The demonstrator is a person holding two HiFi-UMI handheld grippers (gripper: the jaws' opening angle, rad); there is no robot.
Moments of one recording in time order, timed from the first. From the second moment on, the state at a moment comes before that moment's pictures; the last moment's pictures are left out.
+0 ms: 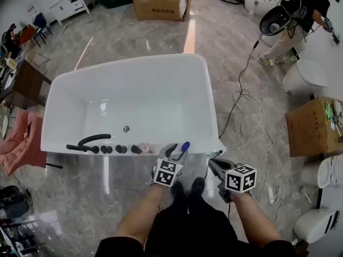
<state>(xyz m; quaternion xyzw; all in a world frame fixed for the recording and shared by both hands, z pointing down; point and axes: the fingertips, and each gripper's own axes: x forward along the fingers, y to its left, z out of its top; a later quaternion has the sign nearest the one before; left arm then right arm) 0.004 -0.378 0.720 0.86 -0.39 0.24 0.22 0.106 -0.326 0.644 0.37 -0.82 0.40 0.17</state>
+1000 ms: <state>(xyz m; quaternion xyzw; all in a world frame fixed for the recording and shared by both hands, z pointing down) -0.059 -0.342 0.610 0.86 -0.43 0.16 0.22 0.119 -0.289 0.566 0.41 -0.82 0.35 0.15</state>
